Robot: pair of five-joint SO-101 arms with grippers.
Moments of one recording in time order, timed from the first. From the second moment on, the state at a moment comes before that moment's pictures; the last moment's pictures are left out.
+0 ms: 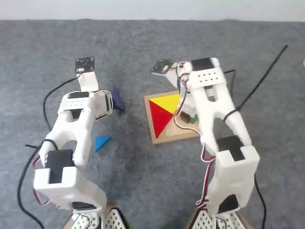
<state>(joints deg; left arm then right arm) -11.3 8.5 31.2 44.1 9.1 -18.3 22.8 -12.8 88.7 45.1</state>
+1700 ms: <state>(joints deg) -9.0 8.5 31.2 44.1 8.7 -26.6 23.7 -1.3 75.9 39.2</state>
